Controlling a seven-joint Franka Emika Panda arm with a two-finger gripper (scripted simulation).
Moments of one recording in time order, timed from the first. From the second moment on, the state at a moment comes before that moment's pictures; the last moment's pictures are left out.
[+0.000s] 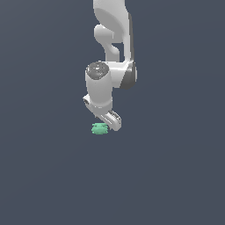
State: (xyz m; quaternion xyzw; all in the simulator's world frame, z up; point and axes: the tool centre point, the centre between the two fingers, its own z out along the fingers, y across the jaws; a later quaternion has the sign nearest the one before) arm -0.015 -0.044 0.132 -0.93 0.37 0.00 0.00
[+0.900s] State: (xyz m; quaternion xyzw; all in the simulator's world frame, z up) arm -0.029 -0.063 0.101 -0.80 0.60 0.00 0.00
